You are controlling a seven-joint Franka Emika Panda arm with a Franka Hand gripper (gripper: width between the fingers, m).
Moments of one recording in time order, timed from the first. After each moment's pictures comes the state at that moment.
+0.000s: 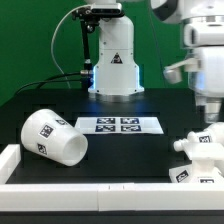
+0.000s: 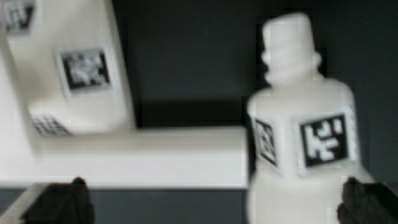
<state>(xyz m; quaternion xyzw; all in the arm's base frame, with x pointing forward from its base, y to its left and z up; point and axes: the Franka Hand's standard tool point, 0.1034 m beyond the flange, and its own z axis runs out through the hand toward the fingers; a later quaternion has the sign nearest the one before) 0.521 0.137 0.078 0.71 0.70 0.06 0.06</state>
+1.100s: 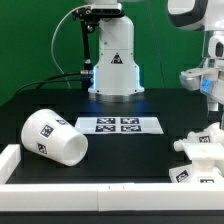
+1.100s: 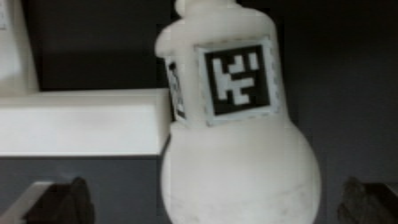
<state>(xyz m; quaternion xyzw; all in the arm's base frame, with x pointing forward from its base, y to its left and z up) 0.496 0.164 0.057 0.73 0.68 0.02 0.06</state>
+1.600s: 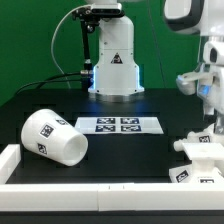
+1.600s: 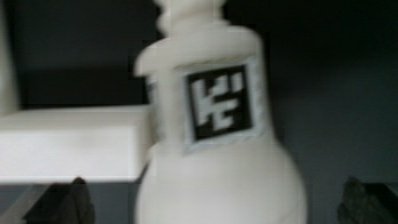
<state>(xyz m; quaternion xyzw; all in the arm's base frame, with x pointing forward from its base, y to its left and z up) 0.482 0.157 0.033 0.73 0.68 0.01 0.05</state>
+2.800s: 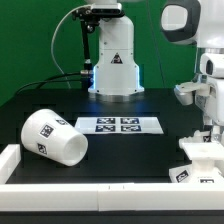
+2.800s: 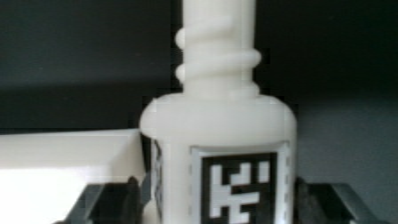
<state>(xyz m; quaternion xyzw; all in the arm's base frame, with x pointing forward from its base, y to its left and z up) 0.489 0.157 0.027 0.73 0.68 0.02 0.05</state>
